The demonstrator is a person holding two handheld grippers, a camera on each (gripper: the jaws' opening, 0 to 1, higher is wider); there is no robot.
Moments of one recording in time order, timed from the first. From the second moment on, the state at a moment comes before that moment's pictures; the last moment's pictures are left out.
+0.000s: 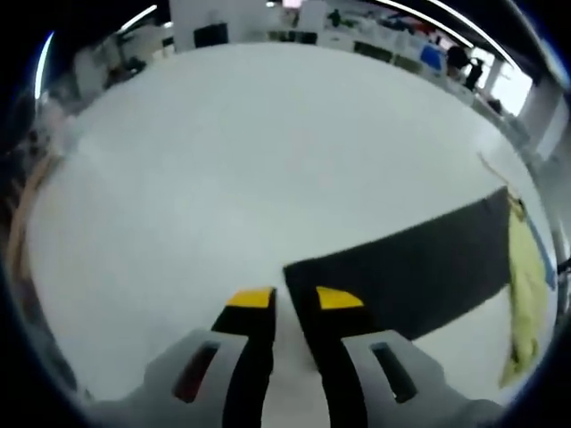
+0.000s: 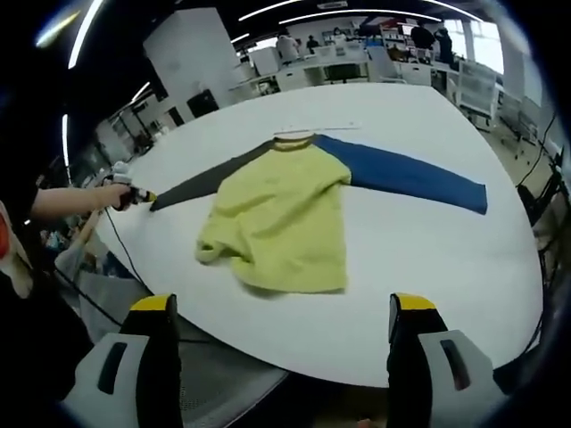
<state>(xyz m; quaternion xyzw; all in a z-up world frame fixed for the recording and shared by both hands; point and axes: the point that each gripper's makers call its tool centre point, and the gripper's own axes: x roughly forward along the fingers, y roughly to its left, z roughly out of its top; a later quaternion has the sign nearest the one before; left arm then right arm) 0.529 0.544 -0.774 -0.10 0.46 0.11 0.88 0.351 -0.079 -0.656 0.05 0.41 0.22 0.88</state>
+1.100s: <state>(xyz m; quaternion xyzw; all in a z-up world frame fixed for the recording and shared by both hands) 0.469 0.402 -0.702 -0.07 0.39 -0.07 0.92 0.365 -0.098 -0.638 0.03 0.37 0.29 0.88</state>
